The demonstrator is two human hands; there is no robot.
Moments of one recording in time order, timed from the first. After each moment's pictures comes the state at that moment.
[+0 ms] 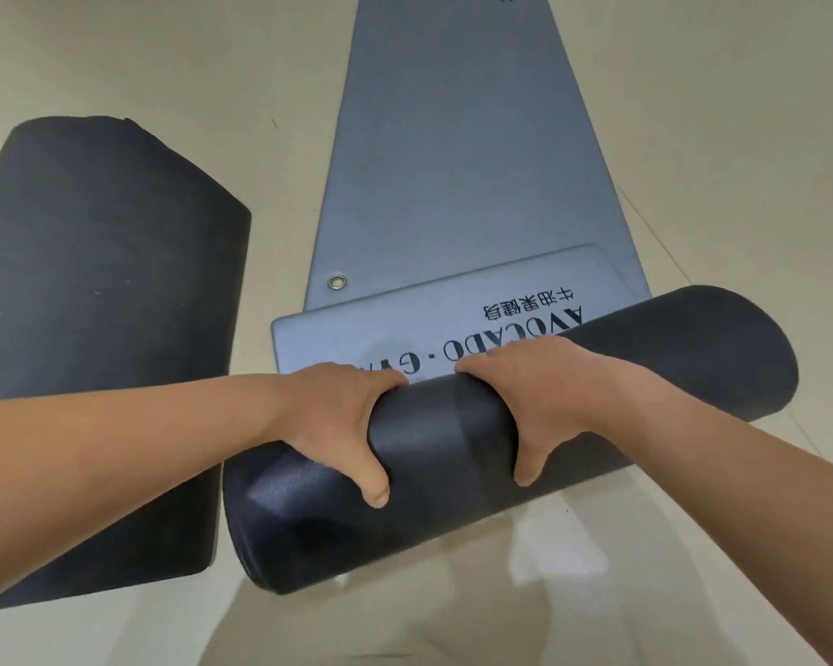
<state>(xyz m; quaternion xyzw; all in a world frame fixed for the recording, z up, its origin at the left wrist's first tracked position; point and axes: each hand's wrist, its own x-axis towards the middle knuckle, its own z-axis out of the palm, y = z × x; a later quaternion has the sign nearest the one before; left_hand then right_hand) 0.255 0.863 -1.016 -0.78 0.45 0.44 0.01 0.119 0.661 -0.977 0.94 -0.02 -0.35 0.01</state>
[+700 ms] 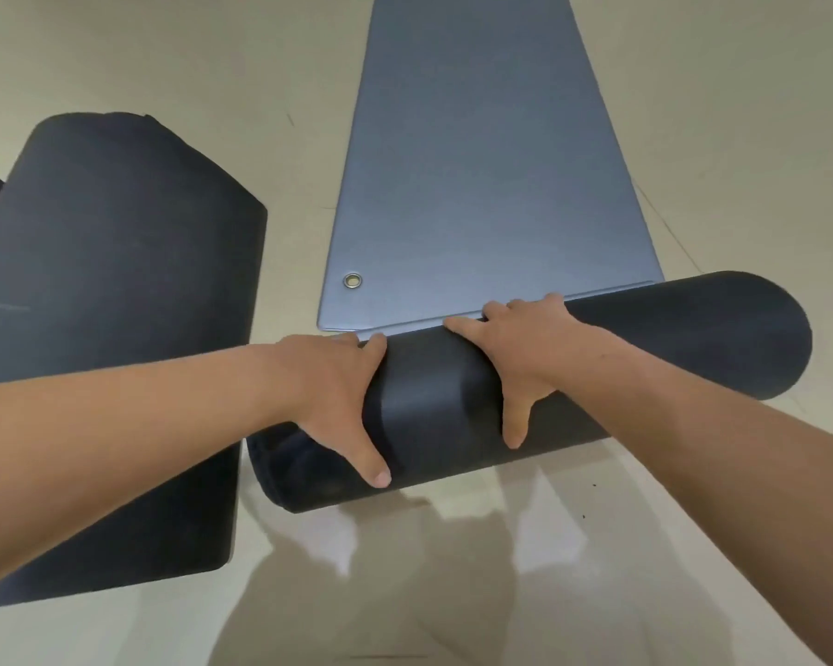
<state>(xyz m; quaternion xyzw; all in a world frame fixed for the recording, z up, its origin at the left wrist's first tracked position) 0.271 0.863 -0.986 -0.81 0.44 0.36 0.16 0.170 0.670 -0.975 0.92 -0.07 -0.36 0.09</state>
